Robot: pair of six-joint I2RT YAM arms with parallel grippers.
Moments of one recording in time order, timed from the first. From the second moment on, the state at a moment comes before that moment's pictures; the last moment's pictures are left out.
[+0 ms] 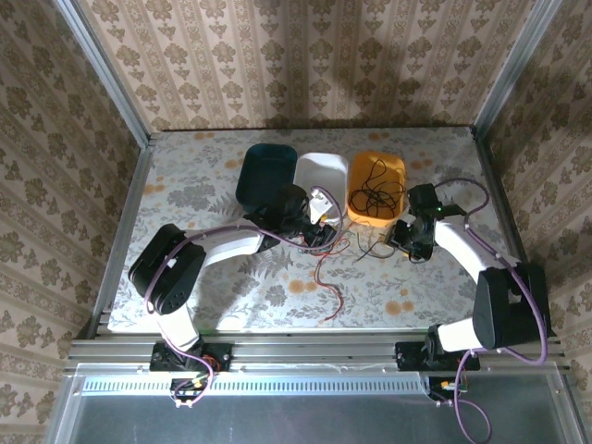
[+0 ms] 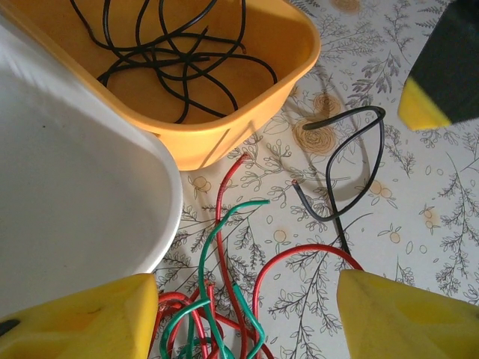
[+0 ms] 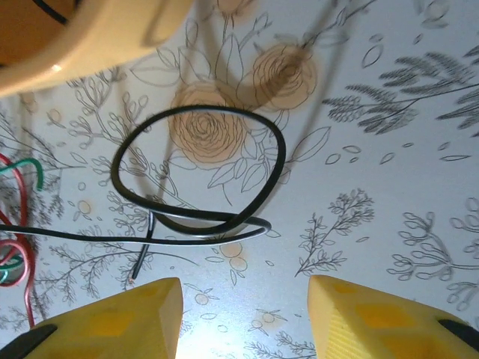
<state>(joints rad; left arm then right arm) -0.79 1.74 1.03 0.09 0.36 0.06 0.10 1.42 0.87 -0.76 -0.17 0.58</state>
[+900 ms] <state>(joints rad) -0.79 1.74 0.96 0.08 0.34 0.06 0.11 1.61 0.88 -0.65 -0.06 0.53</state>
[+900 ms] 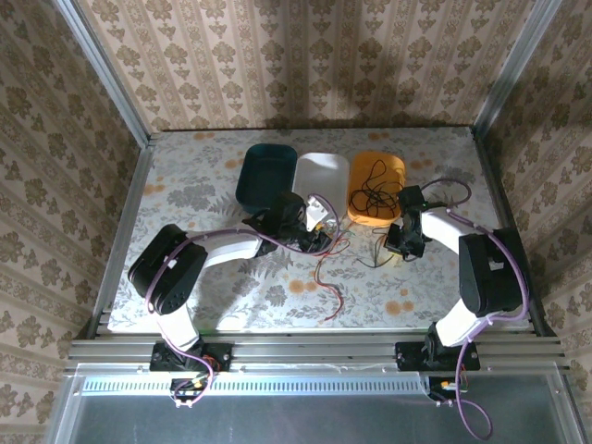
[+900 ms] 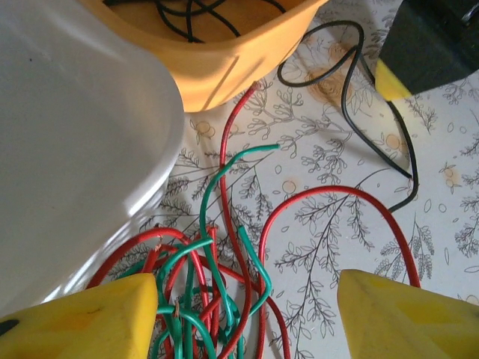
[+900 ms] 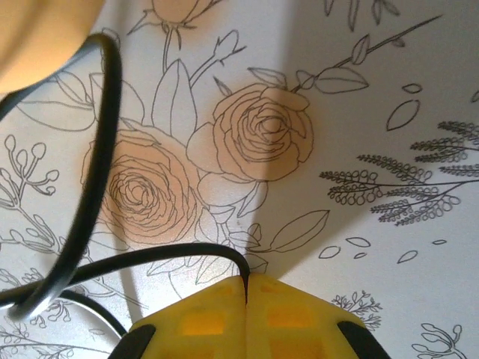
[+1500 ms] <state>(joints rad) -0.78 1.74 0.94 0.08 0.34 0.06 0.11 1.17 0.96 -0.74 0.19 0.57</state>
